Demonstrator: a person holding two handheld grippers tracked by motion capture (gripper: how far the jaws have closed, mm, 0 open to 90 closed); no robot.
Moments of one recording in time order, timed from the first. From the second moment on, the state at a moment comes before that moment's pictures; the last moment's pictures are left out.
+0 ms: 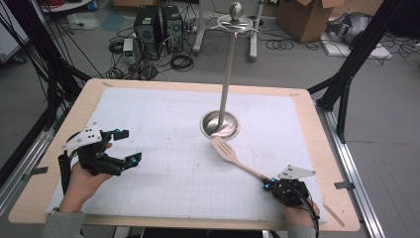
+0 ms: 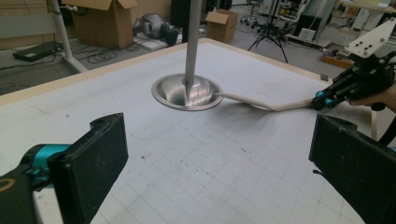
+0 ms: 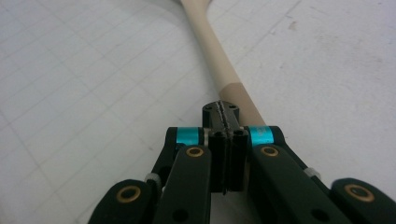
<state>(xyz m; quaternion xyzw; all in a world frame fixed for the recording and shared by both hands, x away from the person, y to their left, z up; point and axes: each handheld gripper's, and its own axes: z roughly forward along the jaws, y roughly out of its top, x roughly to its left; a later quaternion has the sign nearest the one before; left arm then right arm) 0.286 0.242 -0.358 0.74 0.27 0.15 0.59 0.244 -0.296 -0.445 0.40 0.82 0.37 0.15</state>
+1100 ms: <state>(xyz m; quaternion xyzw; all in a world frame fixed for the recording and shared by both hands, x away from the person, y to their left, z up) 0.256 0.278 -0.362 0.73 0.31 0.18 0.58 0.271 -0.309 -0.437 0.42 0.78 0.42 0.18</state>
